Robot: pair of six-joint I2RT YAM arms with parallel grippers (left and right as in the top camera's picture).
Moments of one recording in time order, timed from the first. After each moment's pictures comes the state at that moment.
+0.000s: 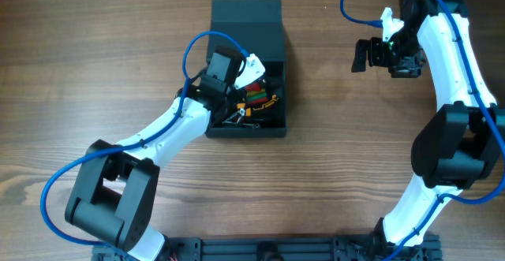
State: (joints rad) left arm -0.47 1.74 1.04 -0.17 -0.22 0.63; right arm -0.07 2.03 1.81 -1.30 -0.14 -0.01
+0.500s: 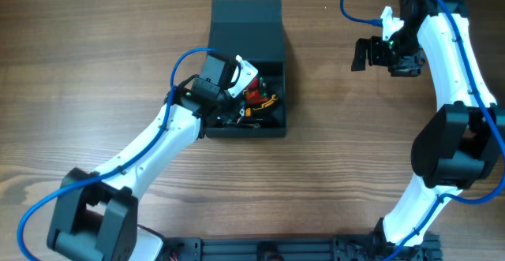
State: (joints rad) left arm -0.47 1.60 1.04 -0.45 -0.03 0.26; right arm -0.07 2.03 1.81 -1.29 -0.14 -0.01
